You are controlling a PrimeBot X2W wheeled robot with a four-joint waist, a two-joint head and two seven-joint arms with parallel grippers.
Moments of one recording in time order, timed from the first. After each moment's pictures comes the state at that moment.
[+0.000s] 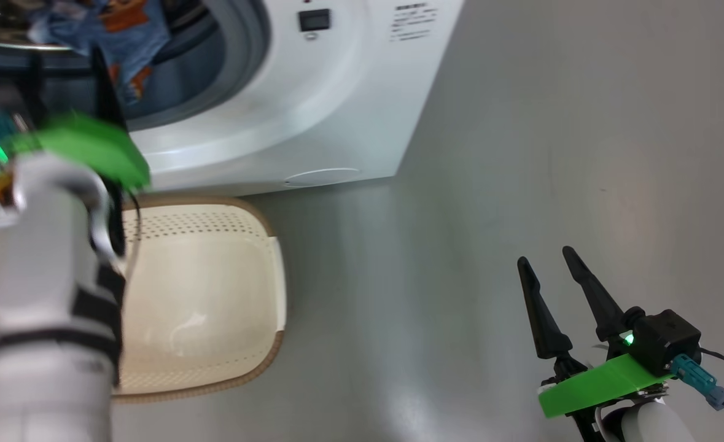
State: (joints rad) left arm -0.99 0.07 0.01 0.90 -0.12 0.06 -0.26; right arm -0.12 -0.07 0.09 0.09 0.24 0.13 -0.26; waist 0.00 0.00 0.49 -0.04
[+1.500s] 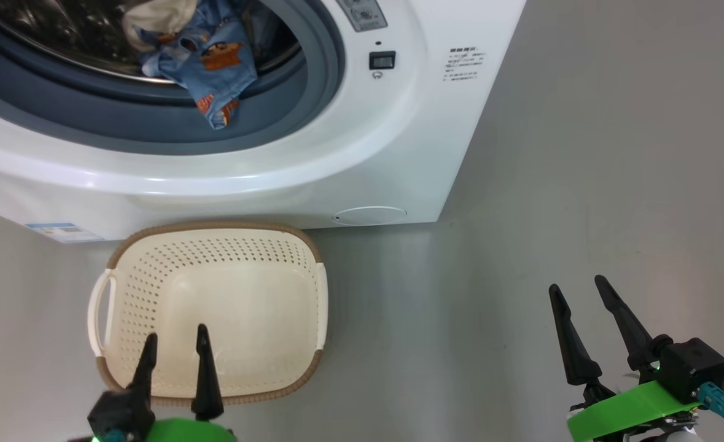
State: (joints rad) left arm 0.00 0.04 -0.17 0.13 -0.29 0.22 -0.26; right arm -0.03 -0.10 0.03 0.07 0.22 0.13 -0.26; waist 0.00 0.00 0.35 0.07
